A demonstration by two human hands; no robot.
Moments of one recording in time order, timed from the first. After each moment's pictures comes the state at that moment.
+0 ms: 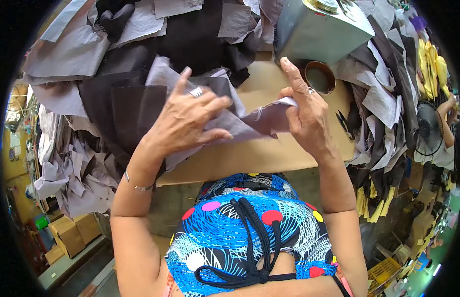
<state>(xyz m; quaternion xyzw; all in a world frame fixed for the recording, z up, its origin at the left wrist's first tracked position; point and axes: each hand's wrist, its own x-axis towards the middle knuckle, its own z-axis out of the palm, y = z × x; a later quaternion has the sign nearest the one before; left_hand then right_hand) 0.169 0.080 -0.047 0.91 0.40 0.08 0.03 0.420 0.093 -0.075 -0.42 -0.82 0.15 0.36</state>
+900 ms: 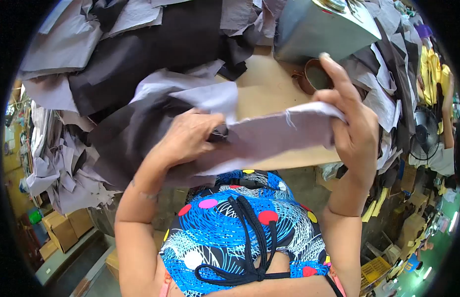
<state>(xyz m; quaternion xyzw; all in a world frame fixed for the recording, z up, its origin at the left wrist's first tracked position) 0.174 0.055 -0.095 0.85 0.45 0.10 0.26 0.447 0.087 -0.009 -0.38 -0.83 0.19 0.36</state>
